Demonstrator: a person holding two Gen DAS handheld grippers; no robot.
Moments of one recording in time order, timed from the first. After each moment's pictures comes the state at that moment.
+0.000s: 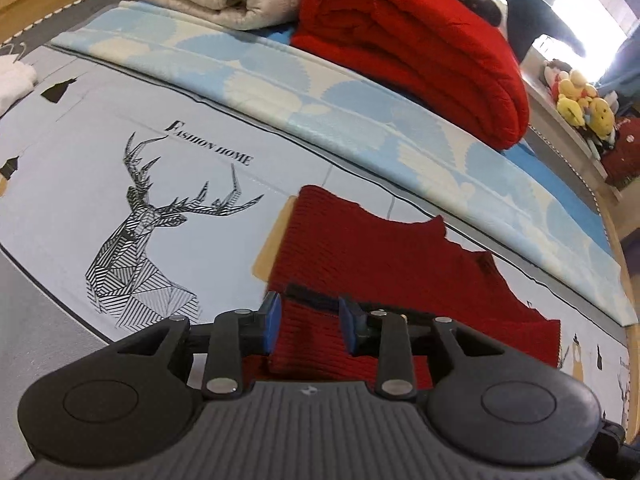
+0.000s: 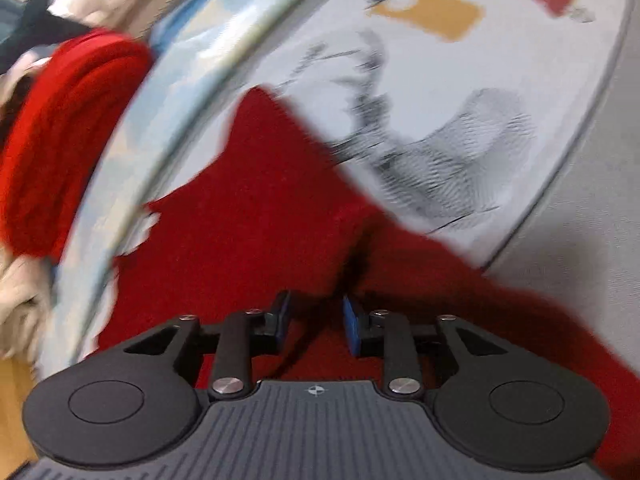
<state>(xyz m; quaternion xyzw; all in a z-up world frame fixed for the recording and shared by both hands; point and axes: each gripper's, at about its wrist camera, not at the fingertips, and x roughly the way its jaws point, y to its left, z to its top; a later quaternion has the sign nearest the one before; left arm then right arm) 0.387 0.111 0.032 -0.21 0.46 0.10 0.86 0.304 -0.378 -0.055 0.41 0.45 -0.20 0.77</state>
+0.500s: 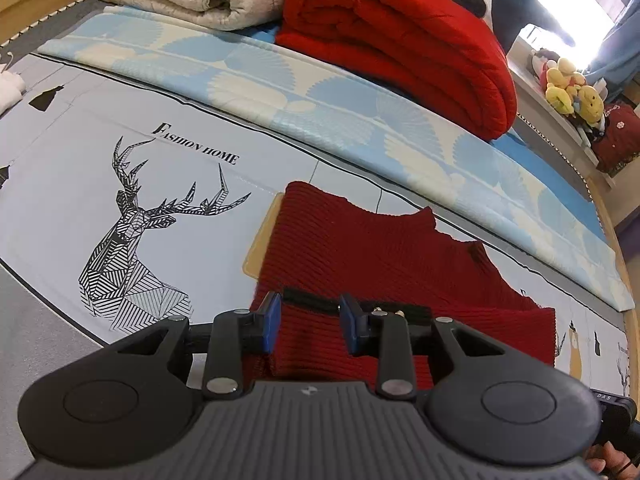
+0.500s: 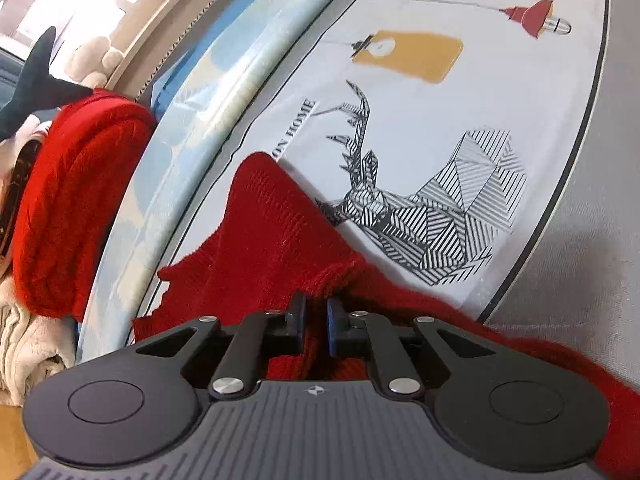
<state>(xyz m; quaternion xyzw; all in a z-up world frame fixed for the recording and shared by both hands) 0.386 0.107 0.034 -0.20 0.46 0.08 0.86 0.291 -0.410 -0.044 0.43 0.37 -0.26 0.78</state>
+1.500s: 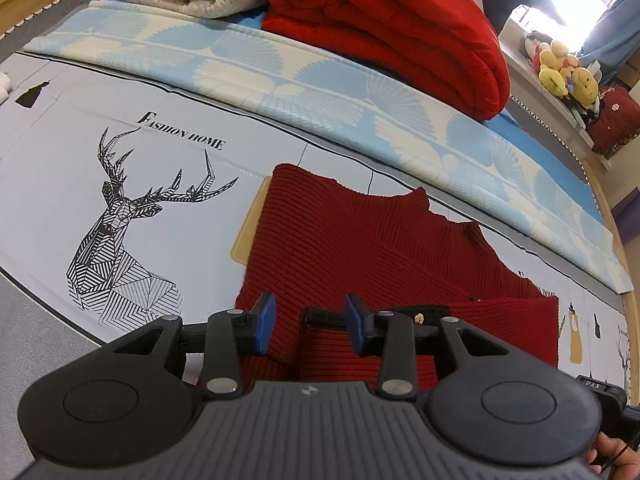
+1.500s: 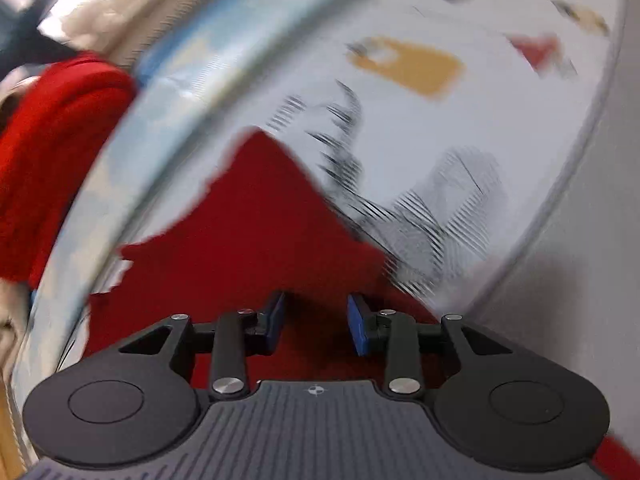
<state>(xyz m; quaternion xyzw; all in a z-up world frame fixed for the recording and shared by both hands) 0.391 0.099 0.025 -0.19 0.48 0.07 0.86 0.305 -0.414 -0.054 0.37 0.43 -0.29 0.77</state>
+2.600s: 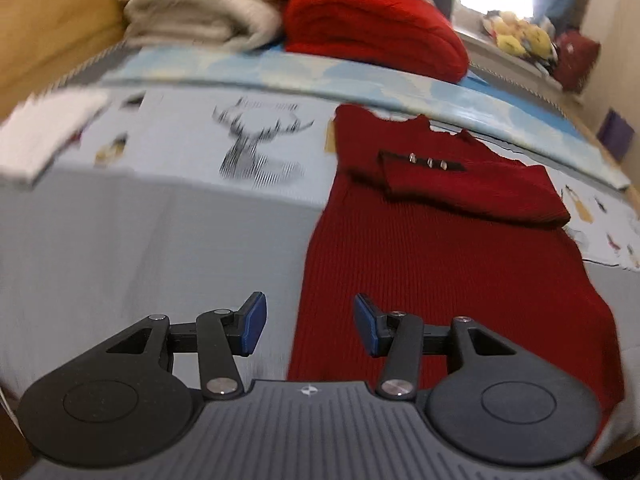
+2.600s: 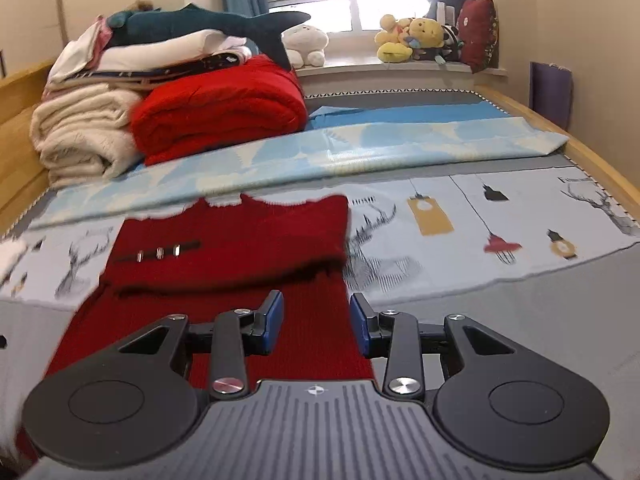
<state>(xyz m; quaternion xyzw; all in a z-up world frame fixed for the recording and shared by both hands) 0.086 0.108 0.036 -0.09 0.43 0.06 0.90 0.055 -0.353 0.084 0.03 0.35 -0.07 0.93</state>
